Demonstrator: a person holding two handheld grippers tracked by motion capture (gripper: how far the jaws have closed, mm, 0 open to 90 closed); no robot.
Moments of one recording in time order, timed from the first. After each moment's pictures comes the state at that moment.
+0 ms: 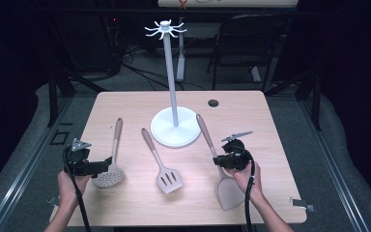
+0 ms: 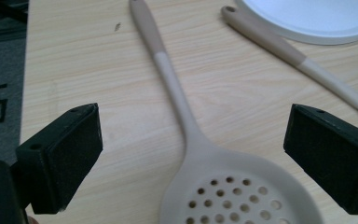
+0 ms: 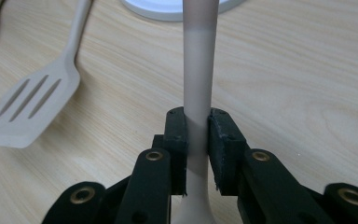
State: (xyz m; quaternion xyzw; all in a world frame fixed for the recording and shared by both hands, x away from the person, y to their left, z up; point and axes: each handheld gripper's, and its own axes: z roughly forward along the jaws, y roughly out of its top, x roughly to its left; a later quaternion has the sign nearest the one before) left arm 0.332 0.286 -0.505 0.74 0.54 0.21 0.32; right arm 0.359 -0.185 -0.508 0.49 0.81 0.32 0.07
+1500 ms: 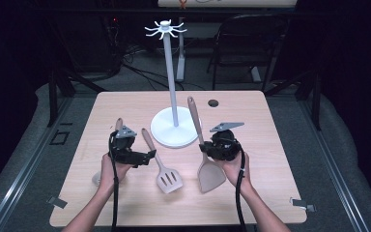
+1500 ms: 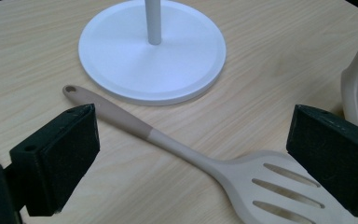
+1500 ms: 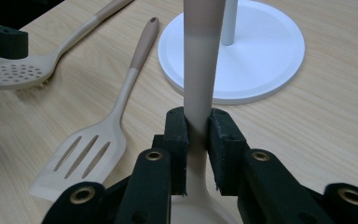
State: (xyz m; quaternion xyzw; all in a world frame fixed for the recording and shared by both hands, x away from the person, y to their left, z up) left arm 0.361 0.171 -0.479 0.80 0.42 0.15 0.40; right arm 0.363 -0.149 -0.467 0.42 0.81 0.39 0.12
